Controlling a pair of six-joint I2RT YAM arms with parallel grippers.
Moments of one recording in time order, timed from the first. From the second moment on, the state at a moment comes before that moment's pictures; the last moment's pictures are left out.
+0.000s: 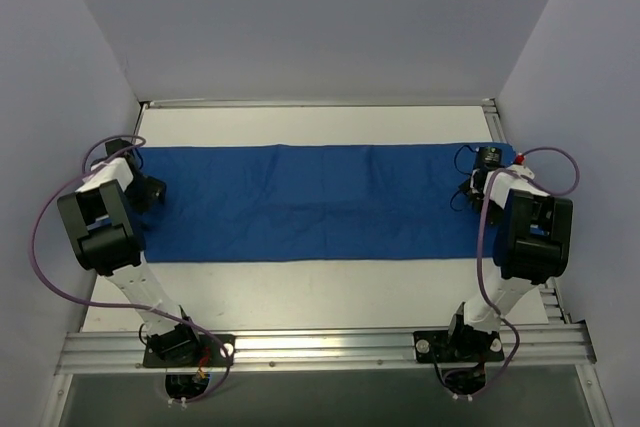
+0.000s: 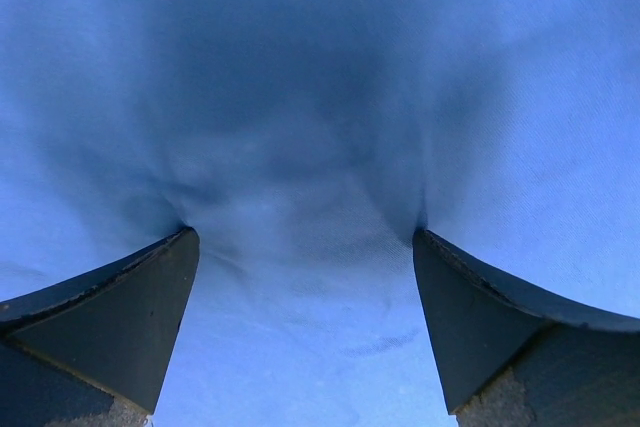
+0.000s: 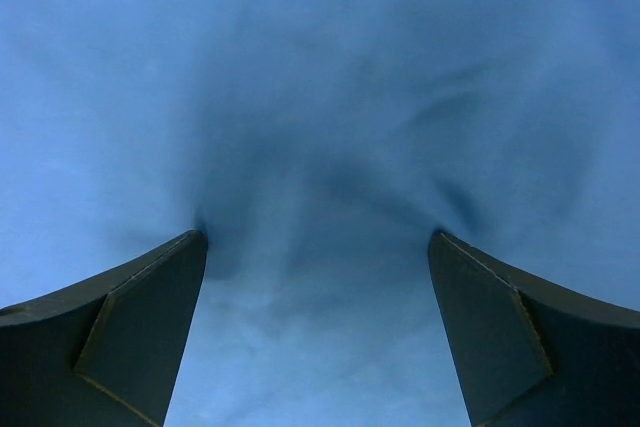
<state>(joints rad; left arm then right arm) 0.36 1.93 1.33 -0.71 -0.23 -0.84 -0.22 1.76 0.98 -0.34 0.46 0.78</state>
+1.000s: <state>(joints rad) -0.25 2.44 2.45 -1.17 -0.45 -0.95 0.24 1.67 1.19 -0.43 0.37 0.52</state>
